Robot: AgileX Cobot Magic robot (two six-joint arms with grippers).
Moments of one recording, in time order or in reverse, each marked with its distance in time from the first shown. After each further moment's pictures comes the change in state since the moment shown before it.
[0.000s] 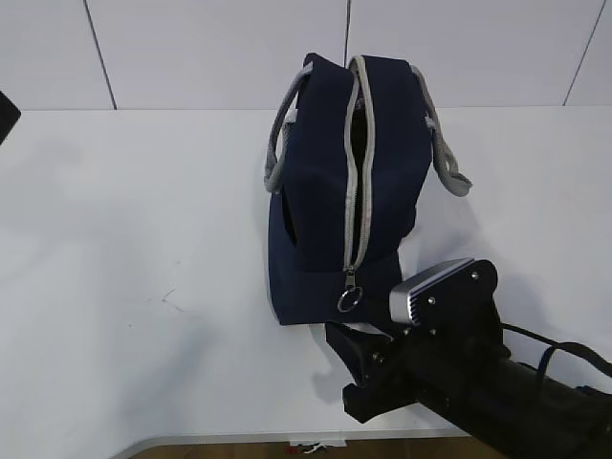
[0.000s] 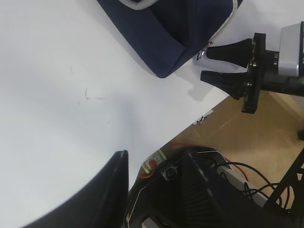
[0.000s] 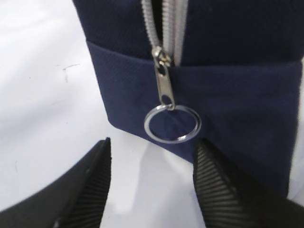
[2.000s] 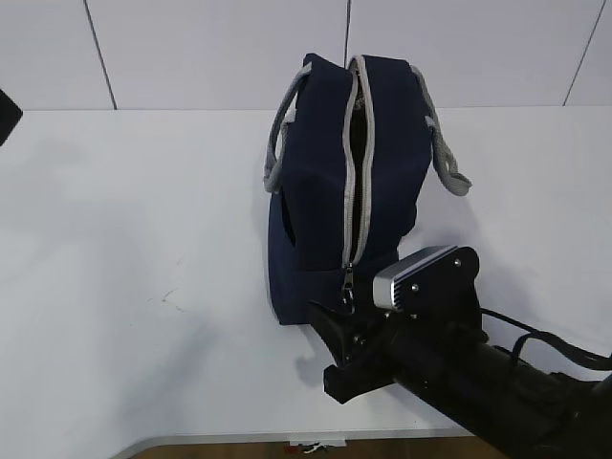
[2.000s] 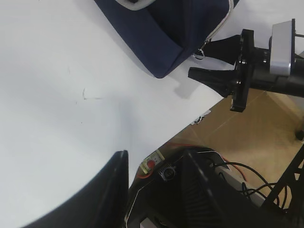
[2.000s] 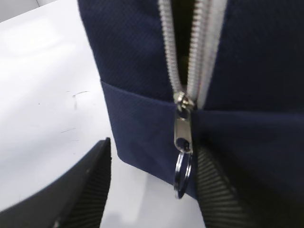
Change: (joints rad) left arm 0.000 0.000 0.000 -0.008 0.000 0.000; right arm 0.000 0.048 -0.061 -0.016 -0.067 -0.002
